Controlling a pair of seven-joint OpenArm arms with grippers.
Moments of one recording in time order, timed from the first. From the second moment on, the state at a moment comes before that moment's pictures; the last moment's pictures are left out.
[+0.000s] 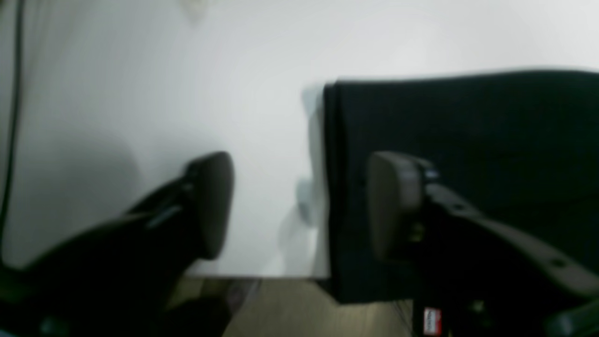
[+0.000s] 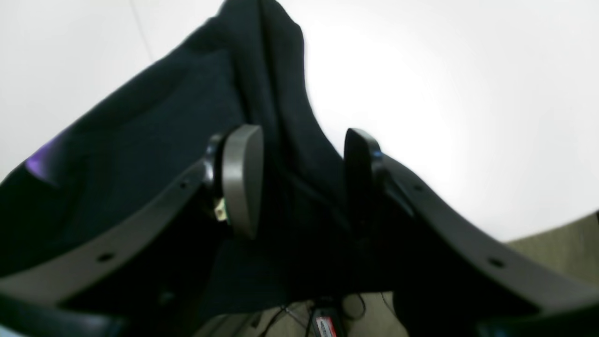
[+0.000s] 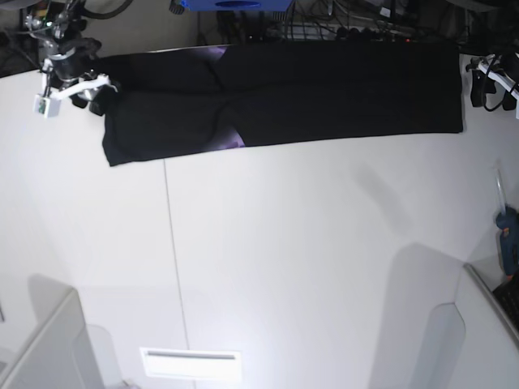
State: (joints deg) left arm 38.5 -23.5 -50.3 103.6 -40.0 -34.1 48.6; right arm -36.4 4.4 28.0 112.3 34.0 8.9 -39.7
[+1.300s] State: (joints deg) left arm 17.4 -14.9 -36.0 89.9 -16.6 -33.8 47.6; right arm -10.8 7.0 23.1 82.3 29.9 19.6 -41.3
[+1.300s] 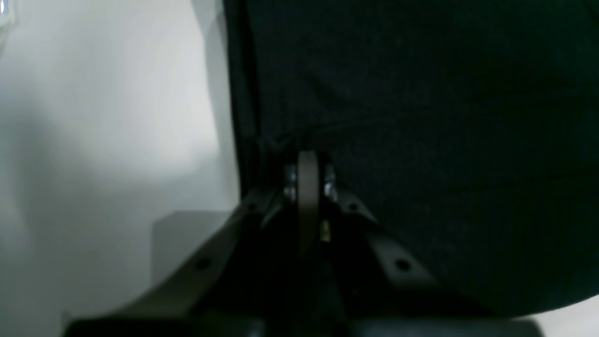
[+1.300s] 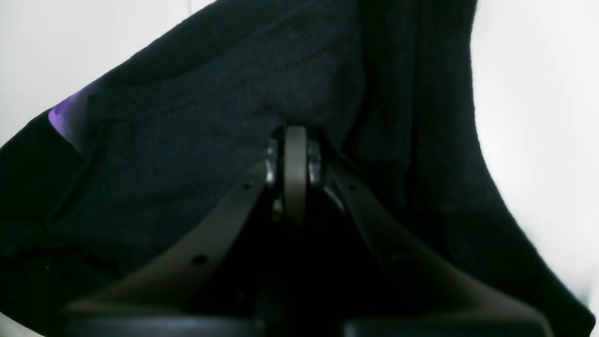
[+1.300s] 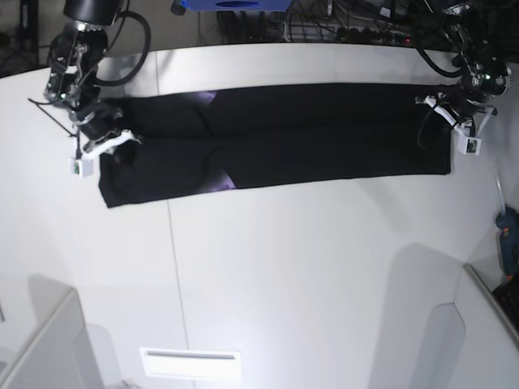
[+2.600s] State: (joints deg) left arm 11.9 -15.0 -47.0 98.1 -16.0 -37.9 55.9; right arm -15.9 5.8 22.7 107.5 27.3 14.8 -44.2
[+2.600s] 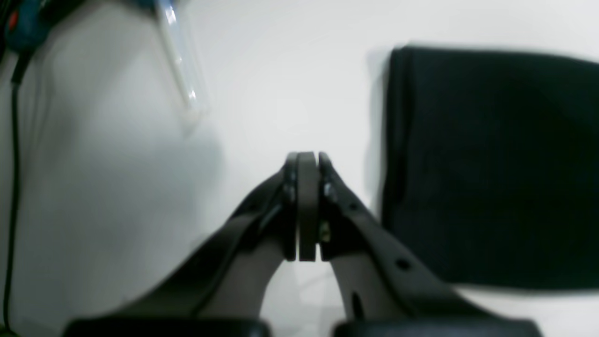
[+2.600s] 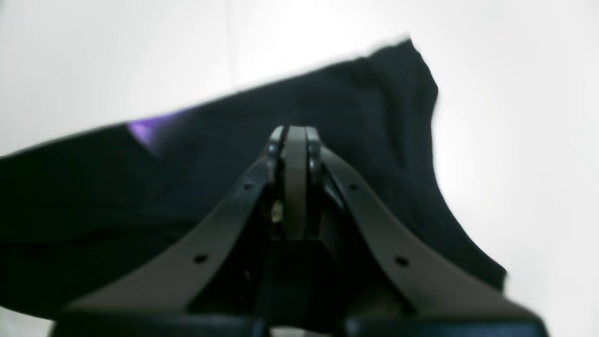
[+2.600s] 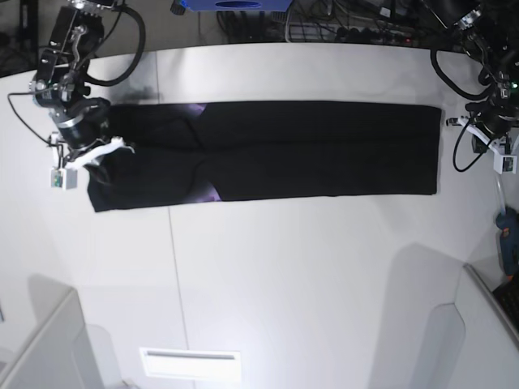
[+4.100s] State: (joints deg) left arm 4.5 -17.4 -42.4 73.8 -30.0 -39.4 52.8; right arm -18.8 4.6 16.0 107.6 27.1 14.8 -44.3
